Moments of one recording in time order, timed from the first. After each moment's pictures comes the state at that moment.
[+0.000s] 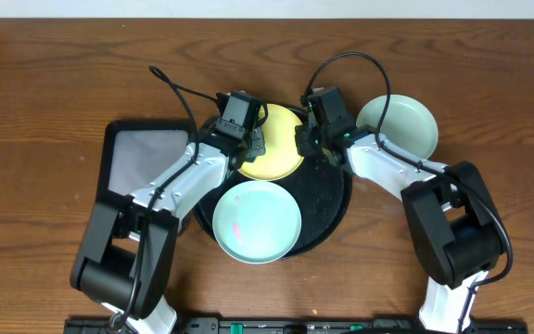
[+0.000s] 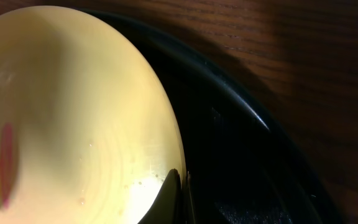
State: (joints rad) left arm -0.41 1.79 1.08 -0.31 -0.12 -0.52; right arm 0.47 1.99 1.20 -0.14 -0.07 0.27
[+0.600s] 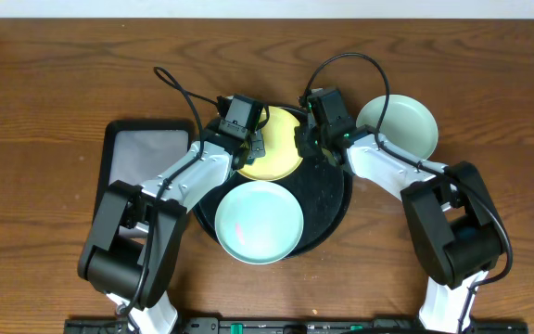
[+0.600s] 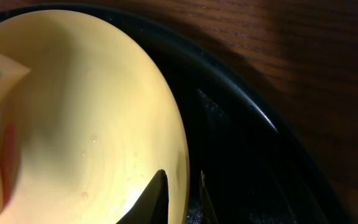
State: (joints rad) left arm -0.41 1.84 1.08 -0.29 -0.14 -0.54; right arm 0.48 1.99 1.20 -0.15 -0.08 0.26
